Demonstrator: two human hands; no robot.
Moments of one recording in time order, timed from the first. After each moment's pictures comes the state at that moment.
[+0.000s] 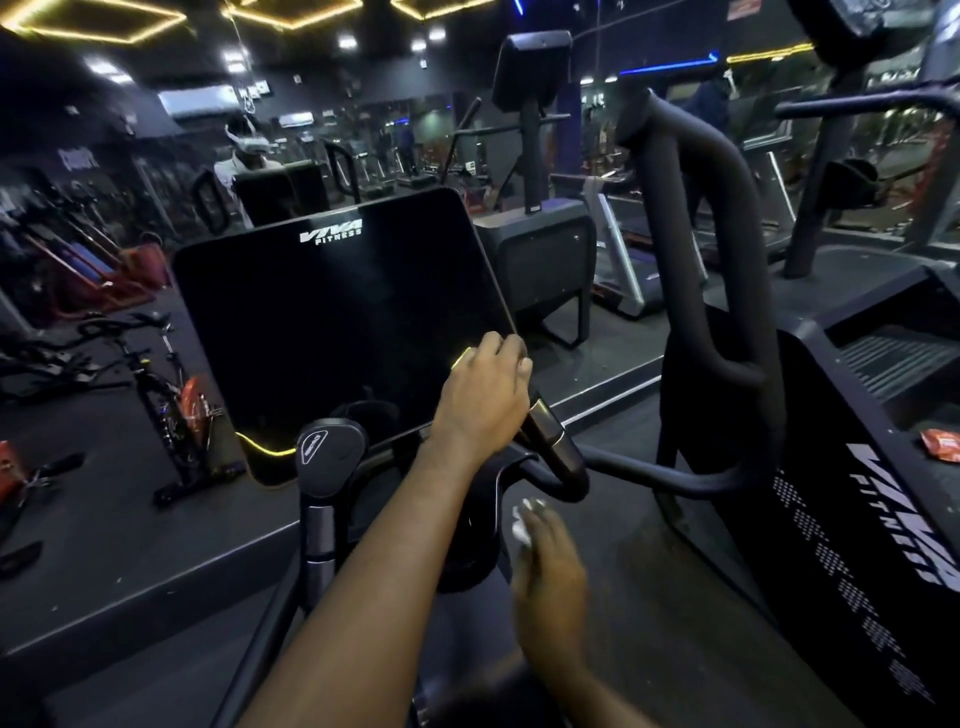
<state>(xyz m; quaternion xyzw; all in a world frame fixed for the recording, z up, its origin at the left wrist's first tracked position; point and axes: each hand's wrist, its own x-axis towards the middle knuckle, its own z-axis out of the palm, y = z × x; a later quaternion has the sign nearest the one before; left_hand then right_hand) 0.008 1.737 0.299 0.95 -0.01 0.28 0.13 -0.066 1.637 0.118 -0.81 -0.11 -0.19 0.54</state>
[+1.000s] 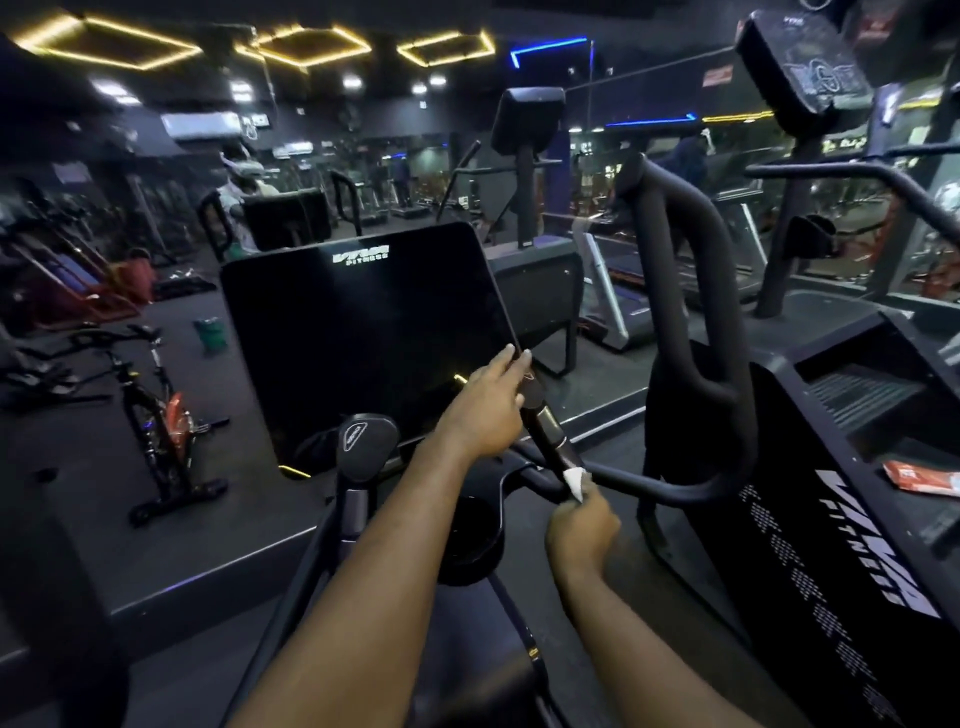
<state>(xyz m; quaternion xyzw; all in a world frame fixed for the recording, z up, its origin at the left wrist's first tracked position) -0.025 1.751 0.312 0.97 -0.03 0.13 0.20 -0.042 1.627 0.185 -0.78 0.13 -0.06 0.61</state>
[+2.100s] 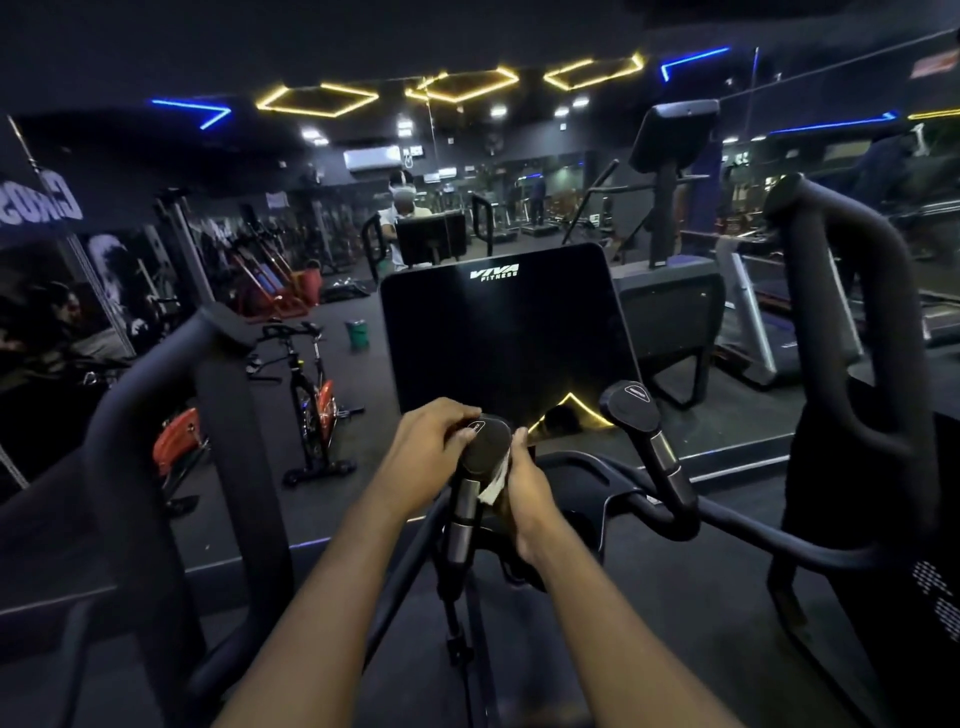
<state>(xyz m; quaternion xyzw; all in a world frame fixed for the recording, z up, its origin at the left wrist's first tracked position) -0.170 1.857 0.321 0.91 0.08 0.34 0.21 -0.085 1.750 0.254 -0.54 -0.12 0.32 0.77</state>
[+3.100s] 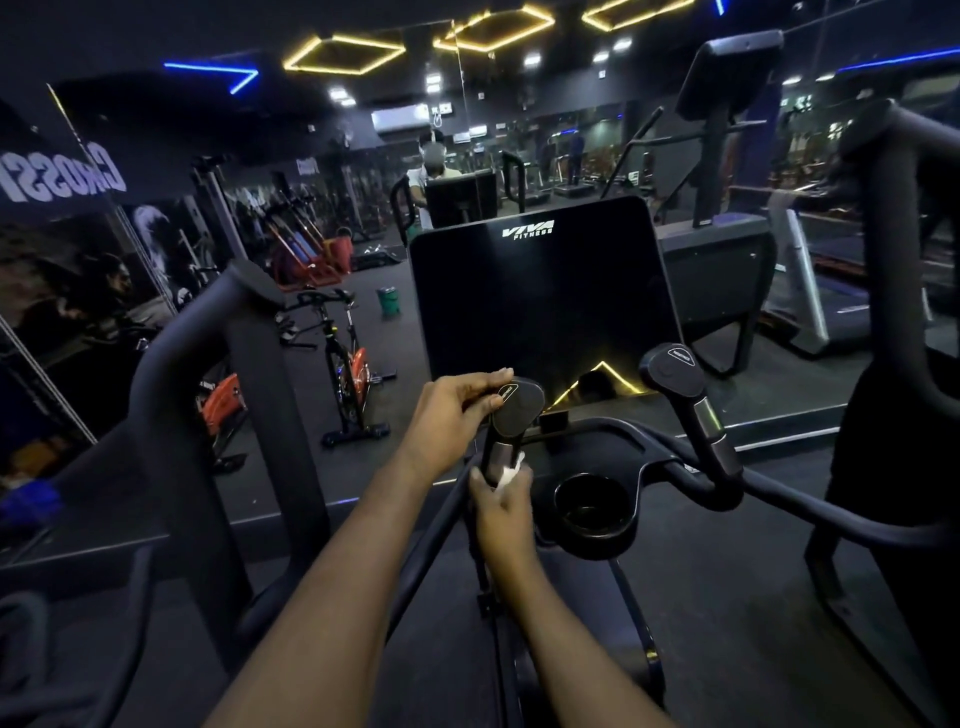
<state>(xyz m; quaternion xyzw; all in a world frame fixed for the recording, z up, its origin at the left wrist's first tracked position) -0.170 1.868 0.306 0.87 0.09 0.31 0.38 -0.149 1.788 0.177 -0.60 -0.19 0.17 0.76</state>
